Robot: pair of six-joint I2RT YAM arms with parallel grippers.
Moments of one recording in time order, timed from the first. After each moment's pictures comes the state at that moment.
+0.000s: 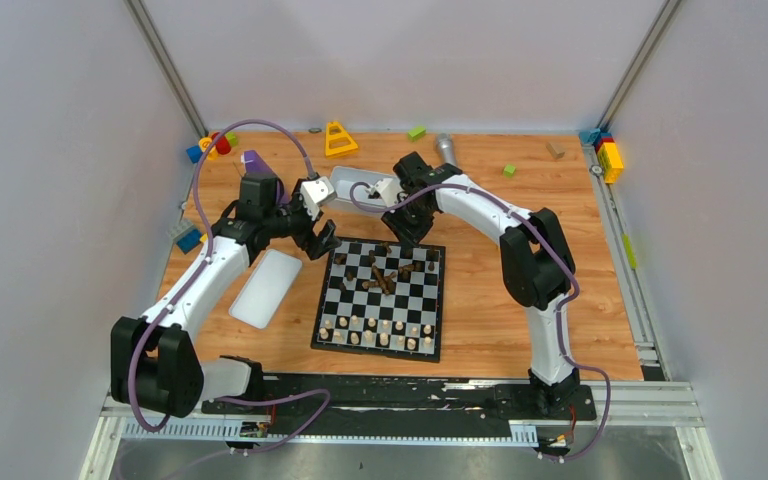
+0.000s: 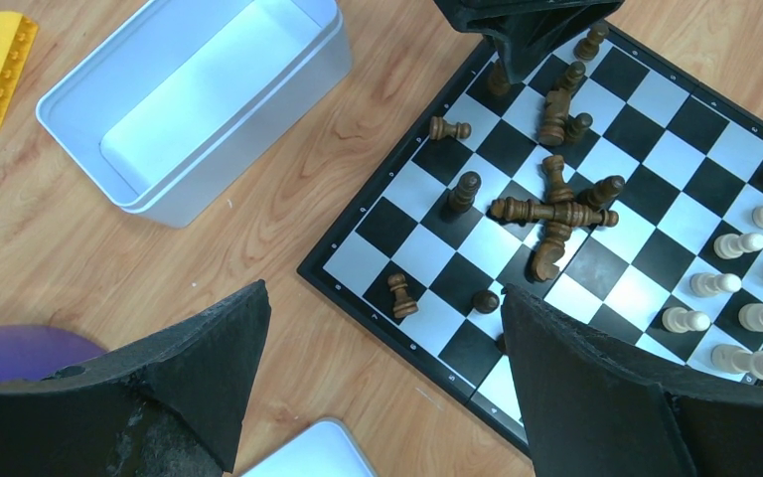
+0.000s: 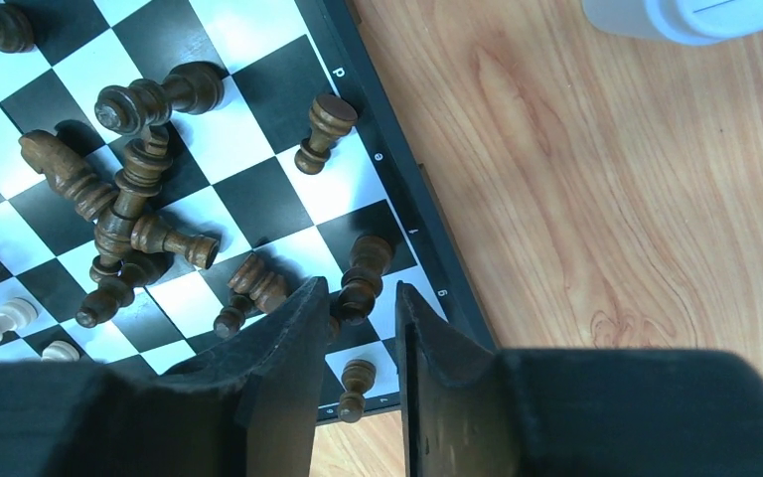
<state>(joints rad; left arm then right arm) -0.23 1.27 0.94 -0.35 0.65 0.52 0.60 2.09 1.73 -0.87 -0.27 -0.35</state>
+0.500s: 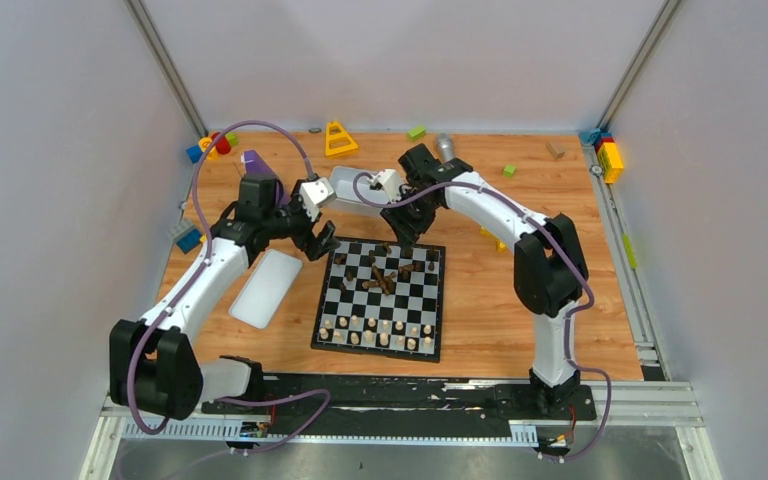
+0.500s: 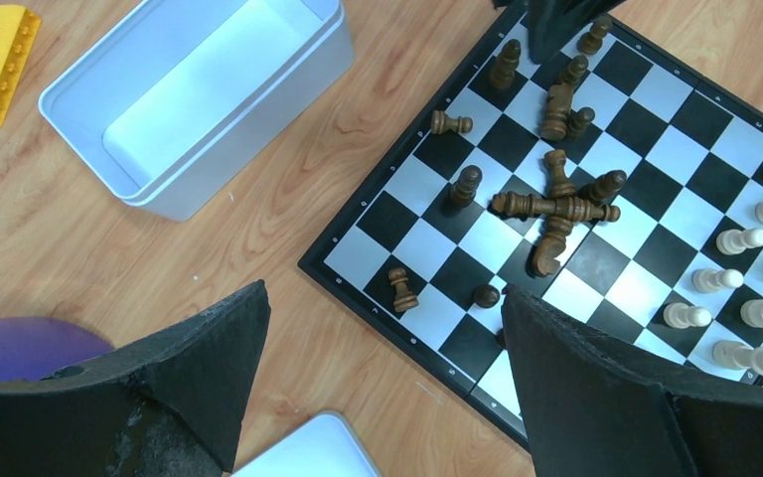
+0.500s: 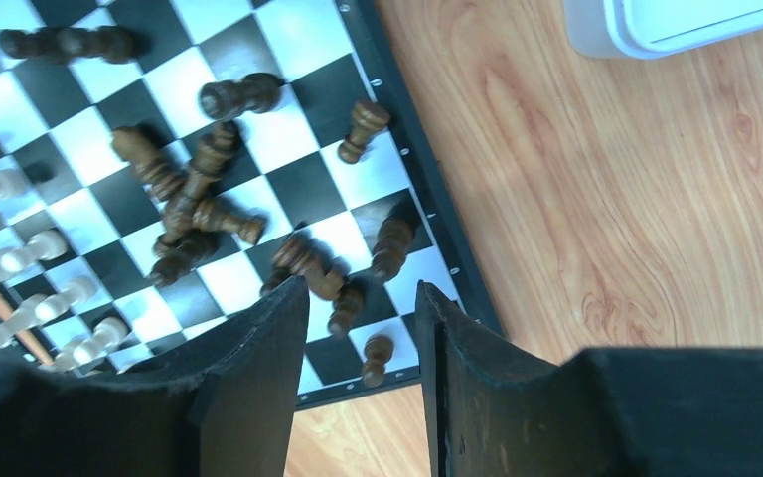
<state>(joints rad) -0.23 1.26 0.94 -0.36 0.64 0.52 0.60 2.03 1.73 -0.87 -0.30 -0.35</state>
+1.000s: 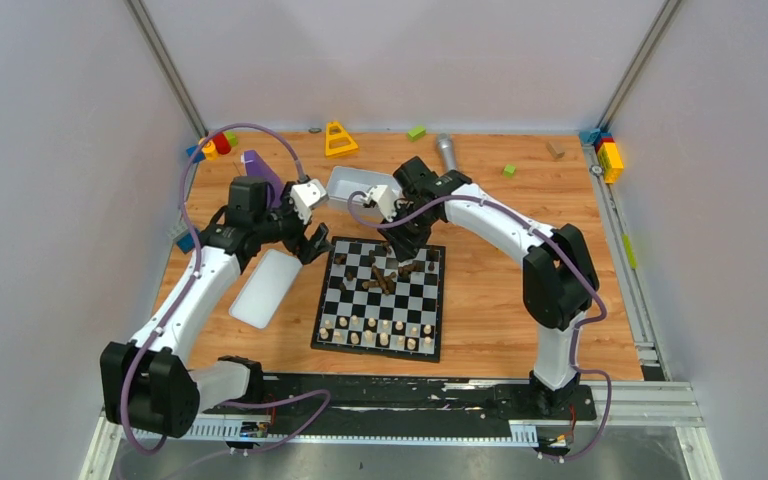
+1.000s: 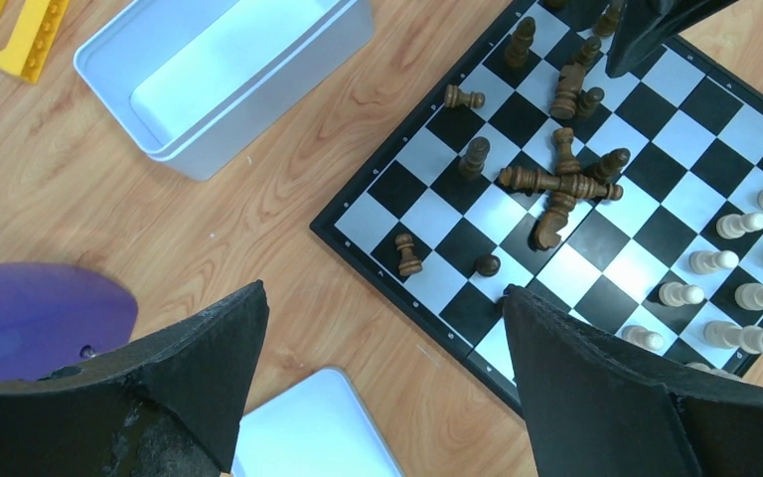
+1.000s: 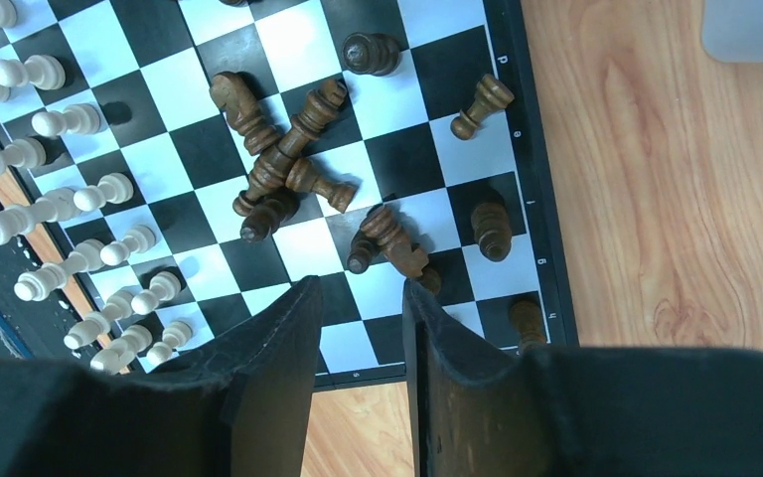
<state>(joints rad) -0.21 1.18 0.93 -0.44 0.60 0.51 0.65 1.91 1.61 -0.87 -0.36 -0.39</state>
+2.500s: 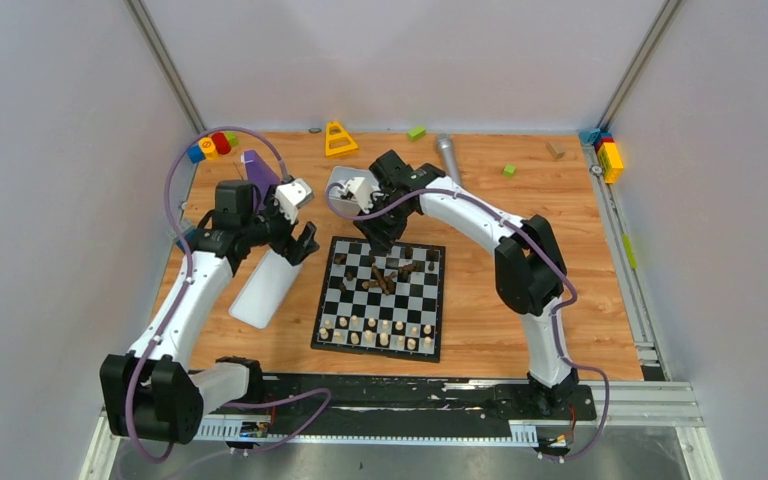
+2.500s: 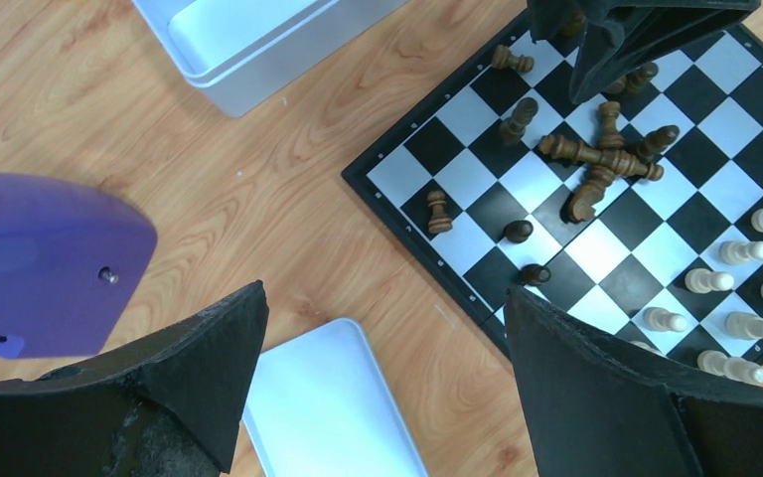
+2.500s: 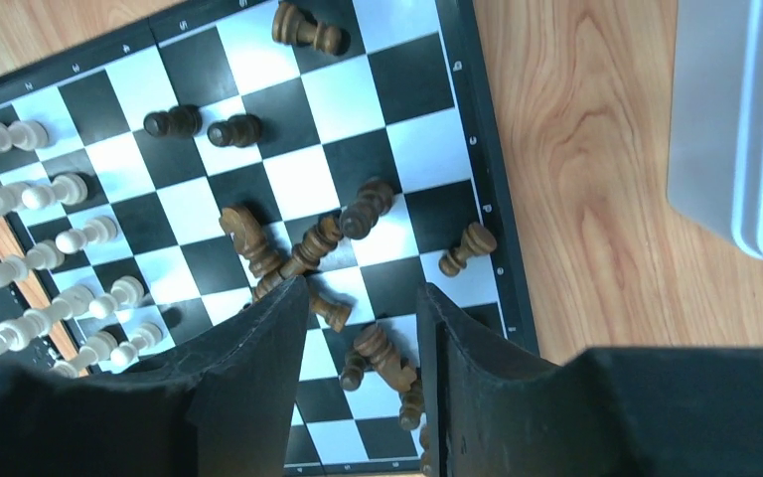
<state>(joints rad) -0.13 1.14 0.92 -0.49 0.57 0.50 0.71 2.08 1.82 -0.87 -0.36 -0.36</state>
